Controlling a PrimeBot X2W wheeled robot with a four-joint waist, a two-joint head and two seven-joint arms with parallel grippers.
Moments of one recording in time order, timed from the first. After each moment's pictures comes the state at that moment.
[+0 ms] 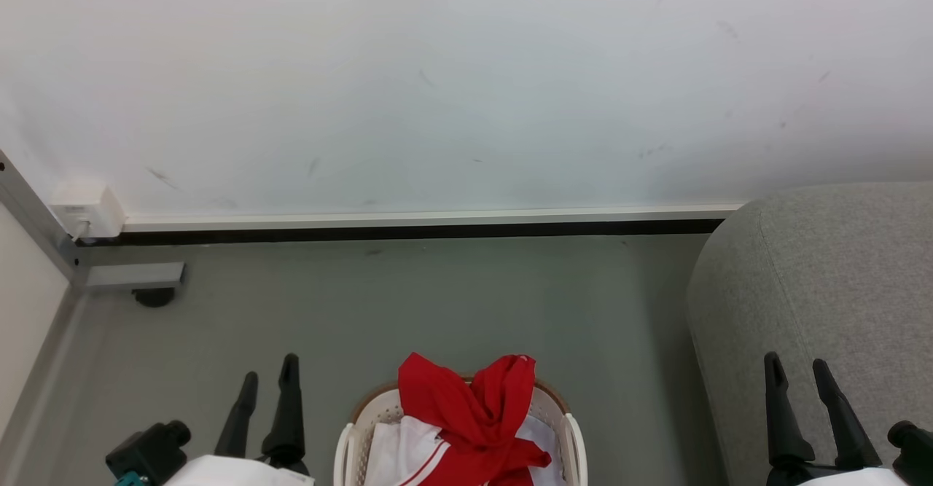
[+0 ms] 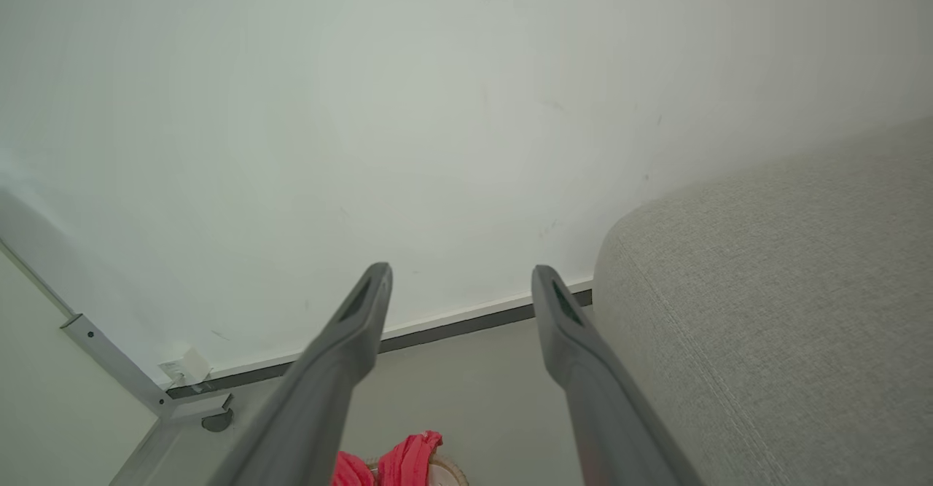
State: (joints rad) left arm -0.05 0.04 -0.04 0.20 -0.63 -0.06 -0.15; right arm -0.01 -0.05 0.01 0.15 0.51 0.13 -0.15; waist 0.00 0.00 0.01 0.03
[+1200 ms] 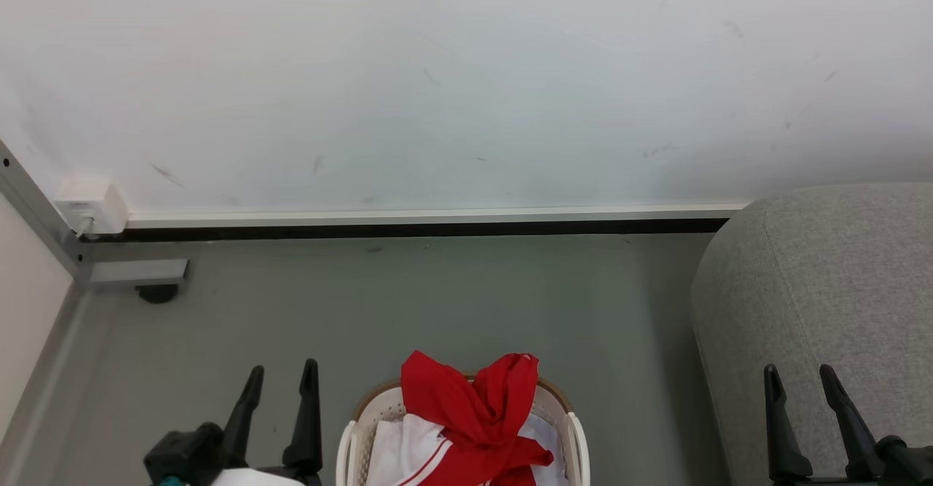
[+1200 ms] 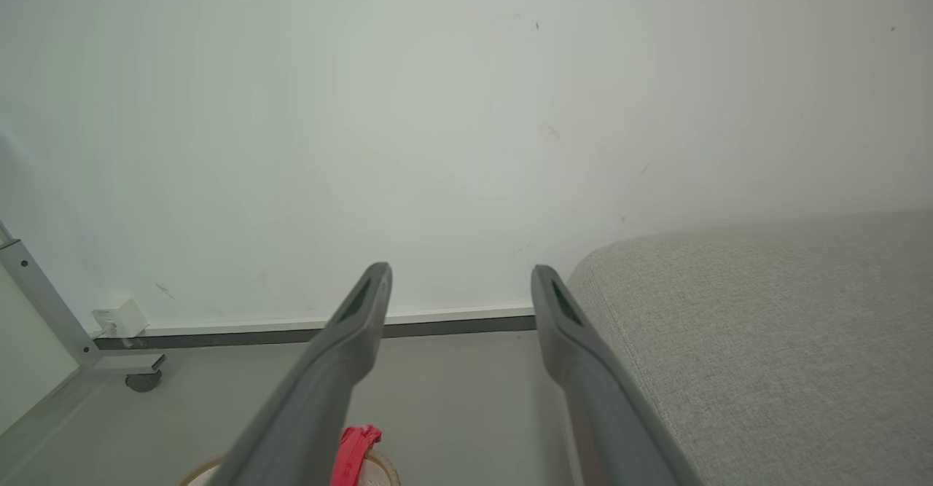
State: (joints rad) left arm -0.04 0.04 -0.06 0.18 -0.30 -0.06 -0.22; right arm 0.01 -0.05 -0.01 0.17 0.28 0.13 -0.23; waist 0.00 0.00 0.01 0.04
